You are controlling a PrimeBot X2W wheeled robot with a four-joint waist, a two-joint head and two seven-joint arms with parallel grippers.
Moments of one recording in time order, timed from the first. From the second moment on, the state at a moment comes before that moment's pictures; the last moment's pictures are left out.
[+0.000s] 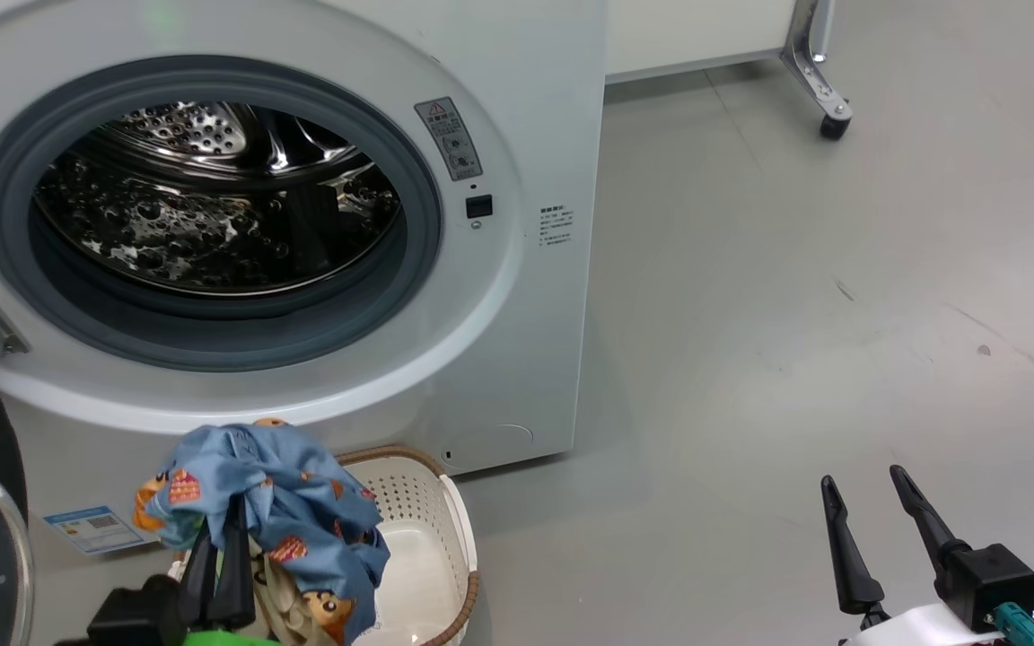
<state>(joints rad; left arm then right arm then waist) 0.20 0.05 -0.12 0.02 -0.30 0.04 -0.26 0.17 -0.06 0.05 0.11 0.07 0.12 -0.26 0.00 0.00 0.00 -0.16</state>
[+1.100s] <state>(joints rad) -0.48 0.36 0.10 0.20 -0.21 0.08 -0.03 -0.01 -0.04 0.24 0.07 0.23 0.12 -0.26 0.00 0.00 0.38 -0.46</state>
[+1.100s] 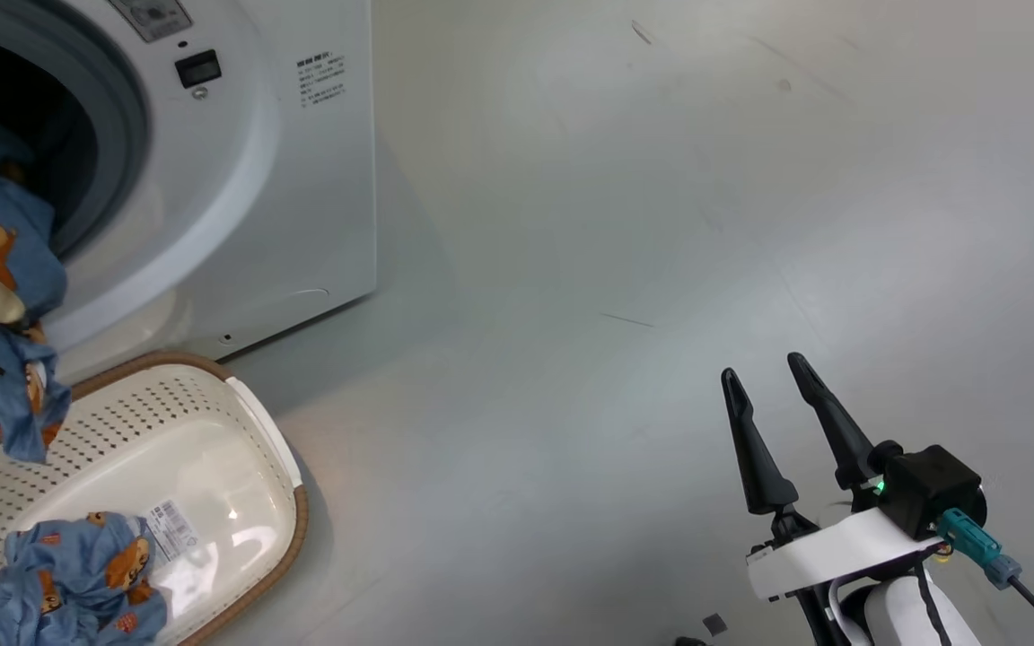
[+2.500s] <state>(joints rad) -0.92 0.45 0.07 0.58 -0.09 0.10 -0.11 -0.11 -0.03 0.31 0.07 0.30 0.05 -0.26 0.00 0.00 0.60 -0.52</state>
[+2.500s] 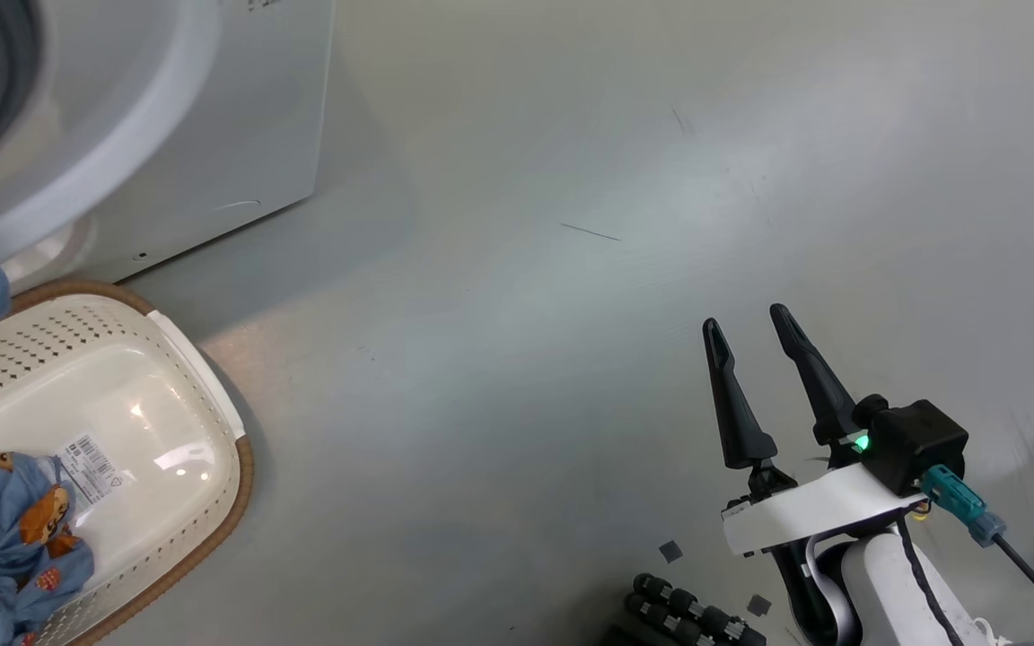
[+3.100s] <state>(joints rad) -0.88 0.28 0.07 0.71 -0.12 0.11 -0.14 -0.11 -0.04 0.26 0.10 0.25 0.05 -0.26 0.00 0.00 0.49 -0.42</state>
